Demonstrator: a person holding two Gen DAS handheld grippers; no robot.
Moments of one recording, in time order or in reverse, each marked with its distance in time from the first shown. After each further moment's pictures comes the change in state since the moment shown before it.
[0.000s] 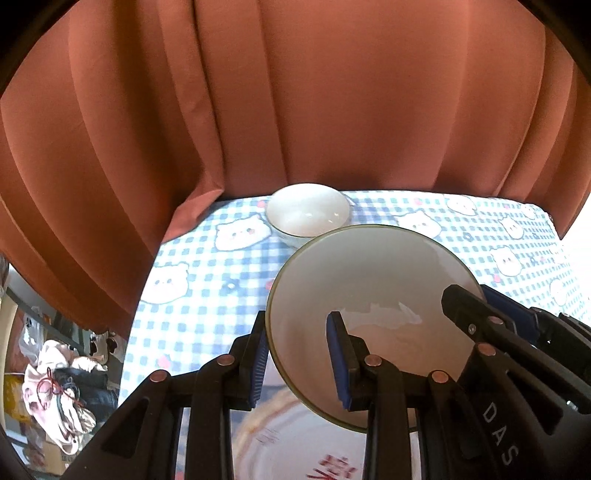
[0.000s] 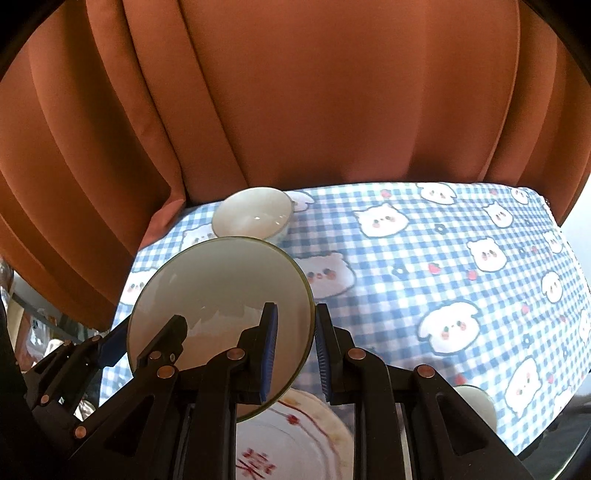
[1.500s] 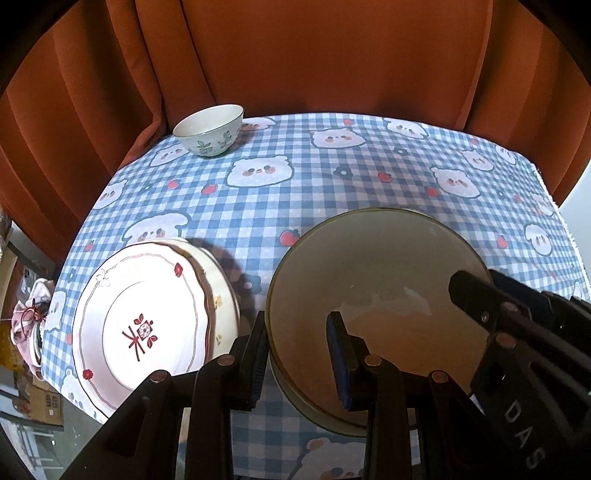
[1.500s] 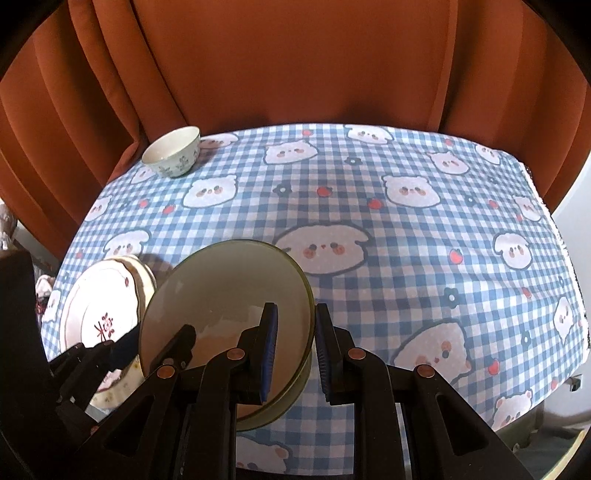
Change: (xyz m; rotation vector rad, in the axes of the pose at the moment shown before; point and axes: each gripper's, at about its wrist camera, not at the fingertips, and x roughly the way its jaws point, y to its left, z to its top) left arm -0.010 -0.177 -0.095 -0.052 0.143 0.041; right arm -0.028 -0.197 -0.084 -0.090 0.109 0.036
